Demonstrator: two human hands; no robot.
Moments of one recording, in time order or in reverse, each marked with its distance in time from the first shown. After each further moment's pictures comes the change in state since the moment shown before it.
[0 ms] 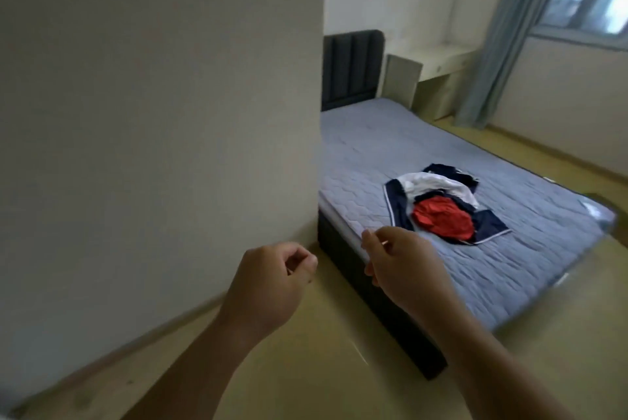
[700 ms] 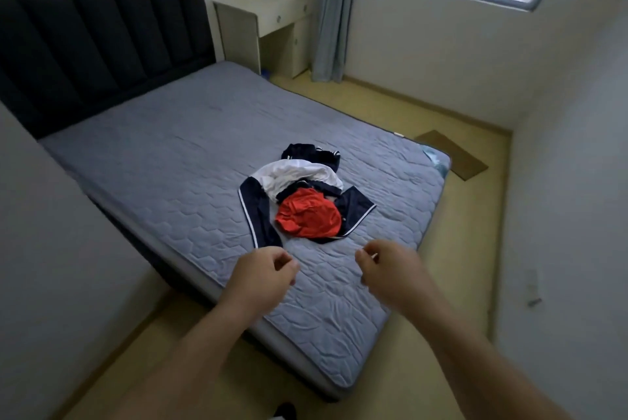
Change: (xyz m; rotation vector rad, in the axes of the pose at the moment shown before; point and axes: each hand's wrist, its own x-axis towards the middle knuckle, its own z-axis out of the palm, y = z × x) left_hand 0.366 0.154 0.407 -0.091 -0.572 0.018; right_hand 0.304 0.326 -0.191 -0.132 0.015 0.491
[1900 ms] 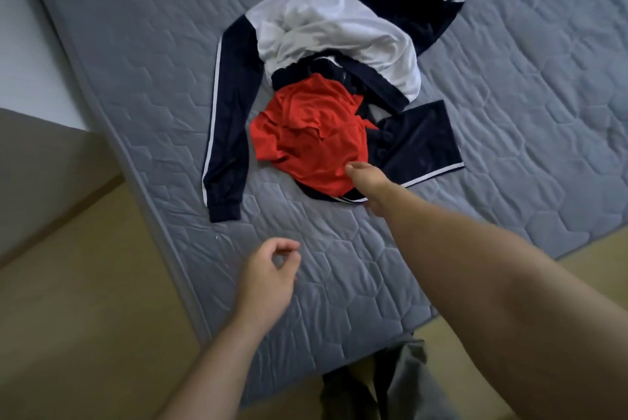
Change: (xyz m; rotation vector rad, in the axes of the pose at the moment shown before) left_hand 0.408 -0.086 0.390 -0.270 0.339 -0.839; right_hand 0.675 0.290 0.287 0.424 -0.836 0.420
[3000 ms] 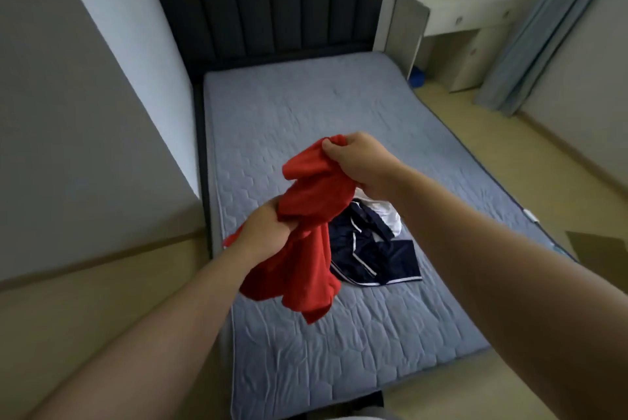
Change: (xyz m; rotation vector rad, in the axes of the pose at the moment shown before) left_hand -0.226 0.106 -0.274 -0.132 0.237 0.498; right_hand -0.563 -0.192 0.100 -0.435 0.035 -0.846
